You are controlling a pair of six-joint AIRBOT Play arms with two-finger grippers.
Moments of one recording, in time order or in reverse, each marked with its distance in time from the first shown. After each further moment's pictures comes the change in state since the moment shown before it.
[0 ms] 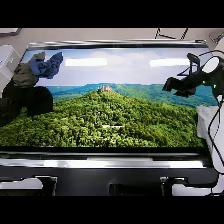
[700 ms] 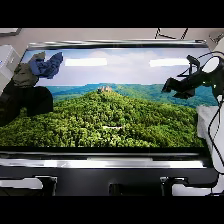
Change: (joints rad) left arm -0.021 -0.060 0.168 0.179 -0.131 0.209; right arm 0.000 0.000 0.000 0.012 0.030 0.048
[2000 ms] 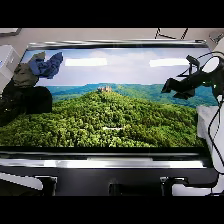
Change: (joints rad) left arm -0.065 -0.177 0.010 -0.434 0.136 0.136; right arm 0.000 0.000 0.000 0.002 0.008 -0.005
